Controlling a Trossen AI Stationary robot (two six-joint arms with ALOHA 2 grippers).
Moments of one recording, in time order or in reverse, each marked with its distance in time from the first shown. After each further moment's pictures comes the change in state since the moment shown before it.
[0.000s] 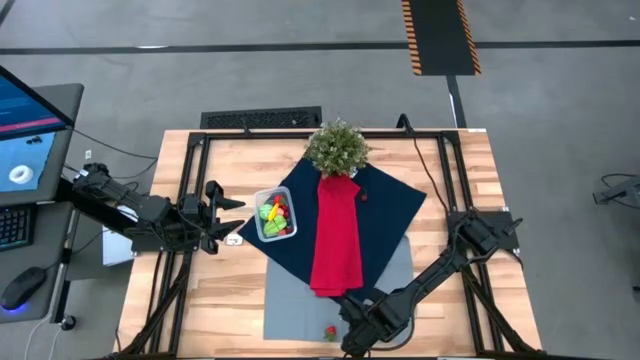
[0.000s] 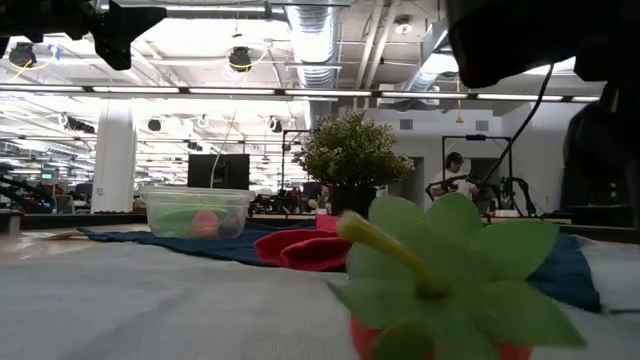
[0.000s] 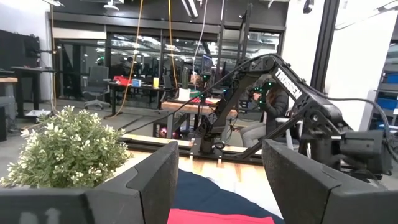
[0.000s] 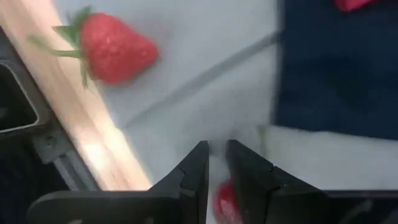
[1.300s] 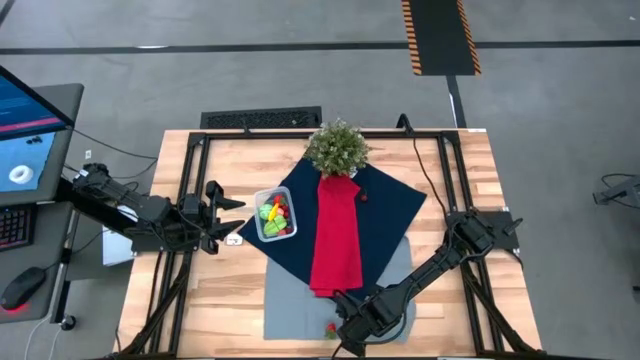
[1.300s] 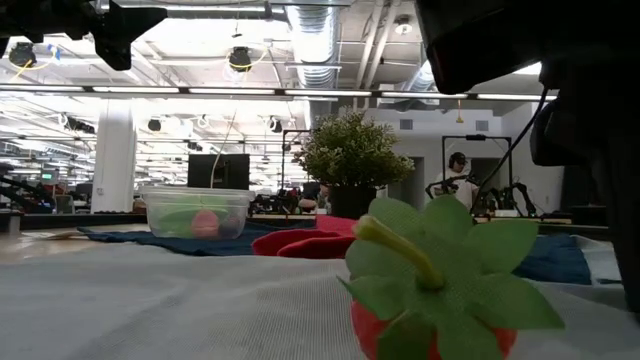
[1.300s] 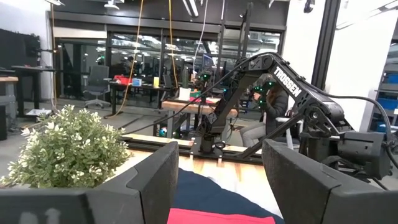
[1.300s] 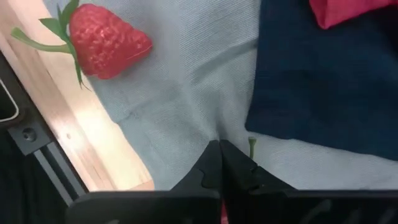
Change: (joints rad) left arm 0.000 0.003 0.000 0.000 0.000 -0.005; right arm -0.039 -0.004 0.053 -0.106 -0.056 -0.109
